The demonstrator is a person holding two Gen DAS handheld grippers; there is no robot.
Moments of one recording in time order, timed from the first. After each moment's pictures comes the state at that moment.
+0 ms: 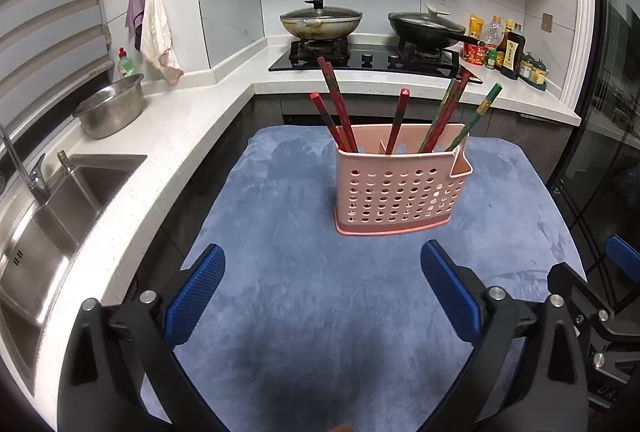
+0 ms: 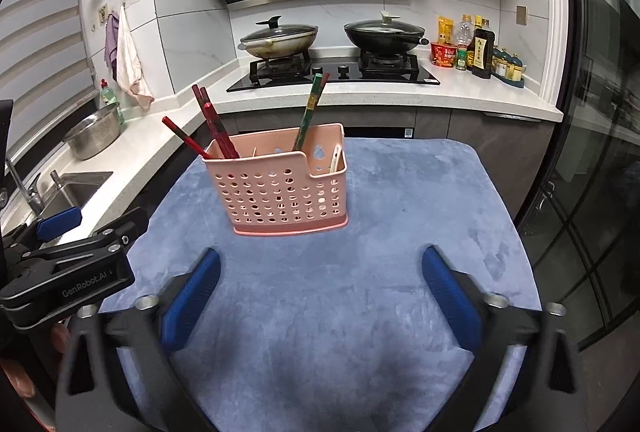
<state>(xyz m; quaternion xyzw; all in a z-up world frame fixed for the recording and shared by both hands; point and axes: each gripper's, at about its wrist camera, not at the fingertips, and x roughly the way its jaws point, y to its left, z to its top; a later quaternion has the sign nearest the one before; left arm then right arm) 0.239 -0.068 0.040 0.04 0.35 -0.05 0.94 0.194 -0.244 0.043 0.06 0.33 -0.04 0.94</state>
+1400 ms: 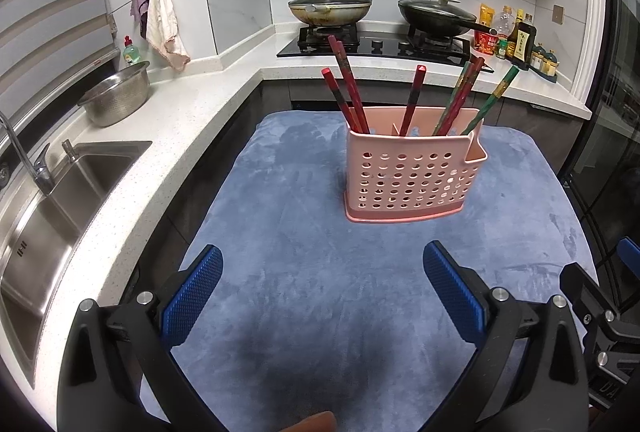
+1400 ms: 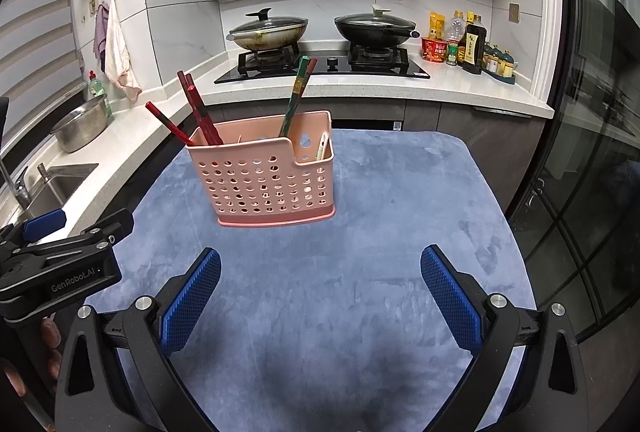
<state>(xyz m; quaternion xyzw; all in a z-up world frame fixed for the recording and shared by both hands) 0.245 -0.064 0.027 0.04 0.37 -0.03 0.93 0.196 -0.244 0.033 0.05 0.34 -0.06 0.94</state>
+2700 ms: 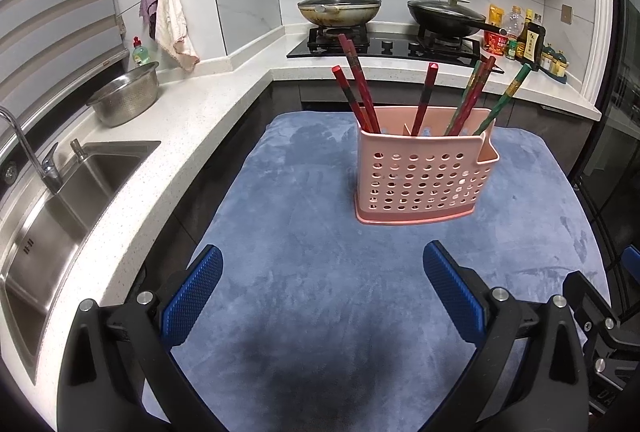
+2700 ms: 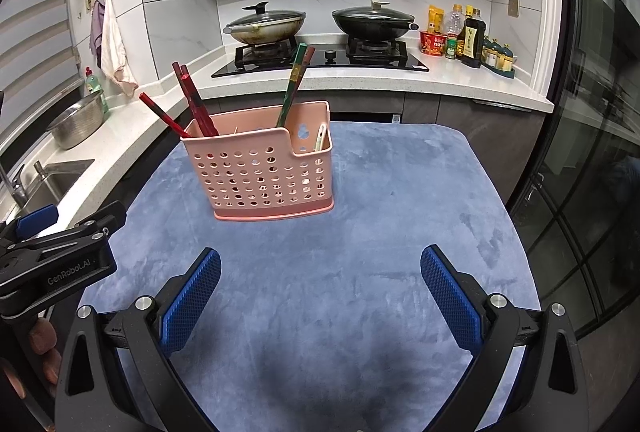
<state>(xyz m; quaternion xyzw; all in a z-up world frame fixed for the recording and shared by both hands) 0.246 -0.062 0.022 0.04 0.36 -0.01 0.93 0.199 -0.242 0.023 0.05 0.35 -0.07 0.93</state>
